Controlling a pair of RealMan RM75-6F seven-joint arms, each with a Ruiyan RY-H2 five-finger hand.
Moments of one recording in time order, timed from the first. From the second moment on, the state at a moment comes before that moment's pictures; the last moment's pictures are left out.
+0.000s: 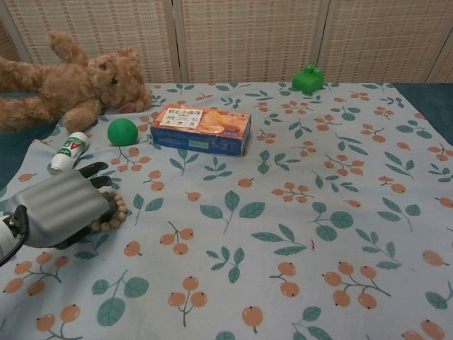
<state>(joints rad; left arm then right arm) -0.50 -1.63 -0.02 -1.48 1.22 1.03 1.19 -0.03 -1.12 -0.06 -1.72 -1.61 1.48 -0.37</state>
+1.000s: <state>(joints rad) -0.55 -1.68 0.03 -1.33 1.36 1.21 1.14 -0.04 -1.11 -0.07 -1.73 -1.62 1.48 -0.34</state>
